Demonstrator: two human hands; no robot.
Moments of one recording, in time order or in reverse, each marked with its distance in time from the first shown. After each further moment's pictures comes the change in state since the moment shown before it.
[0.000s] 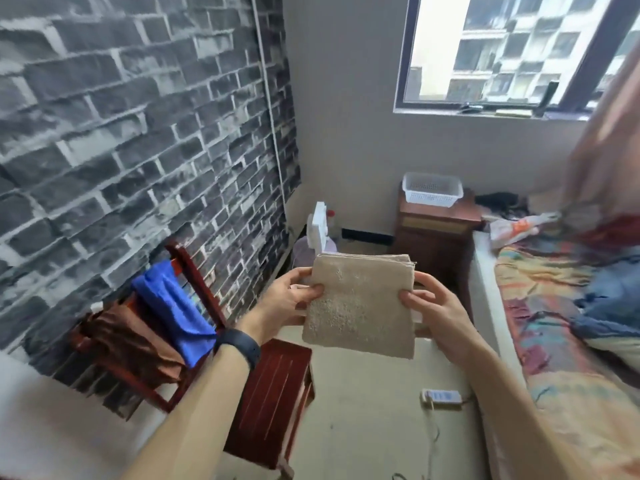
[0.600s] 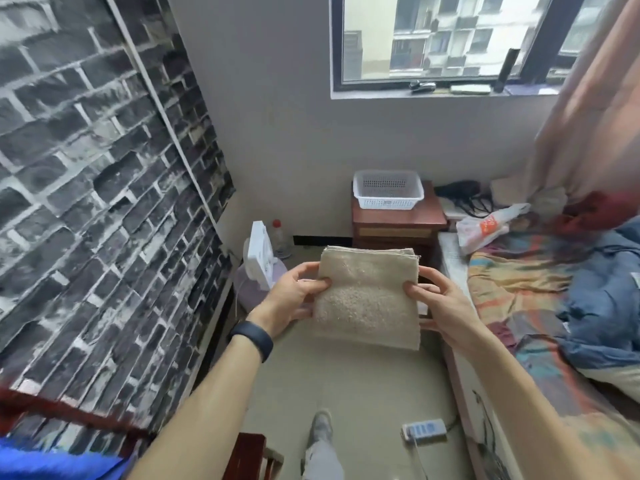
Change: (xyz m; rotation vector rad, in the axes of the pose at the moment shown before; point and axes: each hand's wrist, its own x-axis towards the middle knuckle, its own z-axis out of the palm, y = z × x) left_hand 0.376 0.059 0.090 0.045 -0.118 -0.113; right_hand 0.299 -0.012 -0.155 0.048 0.236 0.141
